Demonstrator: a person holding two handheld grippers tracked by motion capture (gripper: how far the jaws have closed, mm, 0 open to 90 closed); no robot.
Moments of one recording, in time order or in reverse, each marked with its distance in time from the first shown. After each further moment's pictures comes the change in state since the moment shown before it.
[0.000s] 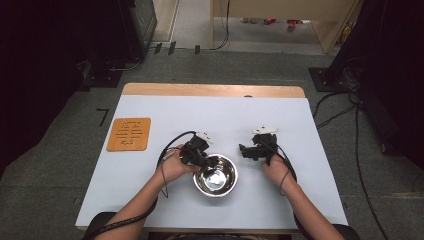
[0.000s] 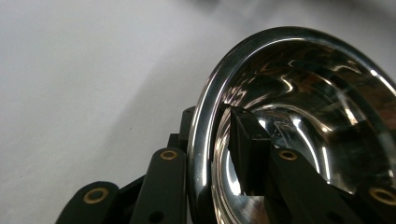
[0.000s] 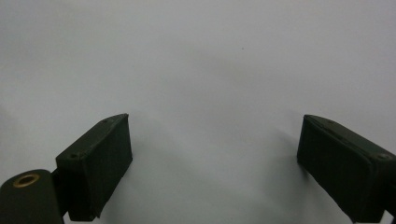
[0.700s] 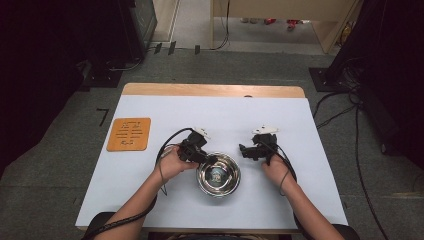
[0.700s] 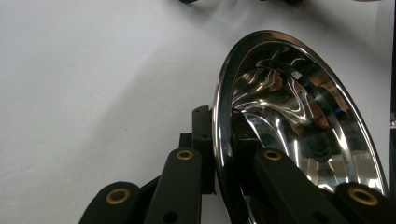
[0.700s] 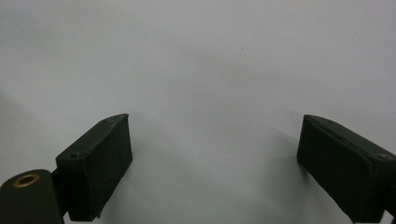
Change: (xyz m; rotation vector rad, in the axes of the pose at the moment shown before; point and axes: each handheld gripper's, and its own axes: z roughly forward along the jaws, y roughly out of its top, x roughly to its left) left arm 0.004 0.004 -0.010 -0.006 -0.038 -0.061; right arm 0.000 0.000 0.000 -0.003 0.000 -0.005
